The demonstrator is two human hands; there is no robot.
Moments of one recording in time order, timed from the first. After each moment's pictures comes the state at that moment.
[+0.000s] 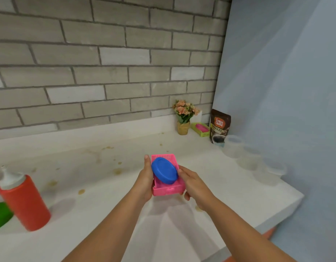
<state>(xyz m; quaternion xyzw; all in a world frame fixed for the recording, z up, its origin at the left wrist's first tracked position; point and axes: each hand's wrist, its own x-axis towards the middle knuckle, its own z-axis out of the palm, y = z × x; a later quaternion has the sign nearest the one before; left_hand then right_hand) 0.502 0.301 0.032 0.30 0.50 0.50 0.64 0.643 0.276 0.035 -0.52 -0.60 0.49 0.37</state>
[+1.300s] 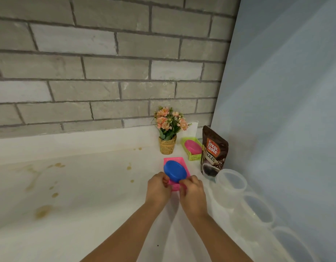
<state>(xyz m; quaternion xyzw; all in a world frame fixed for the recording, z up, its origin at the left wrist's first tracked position) 0.662 0.512 -0.021 0.52 0.70 0.40 0.30 0.770 0.519 -0.044 -0.62 -0.71 0.12 0.31</state>
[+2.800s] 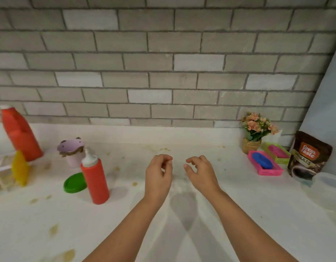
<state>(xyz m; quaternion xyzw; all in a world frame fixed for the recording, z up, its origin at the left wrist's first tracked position) 0.438 0.290 0.048 0.47 0.64 0.60 0.05 0.546 0.373 0.040 -0.44 -0.80 0.24 0.32</state>
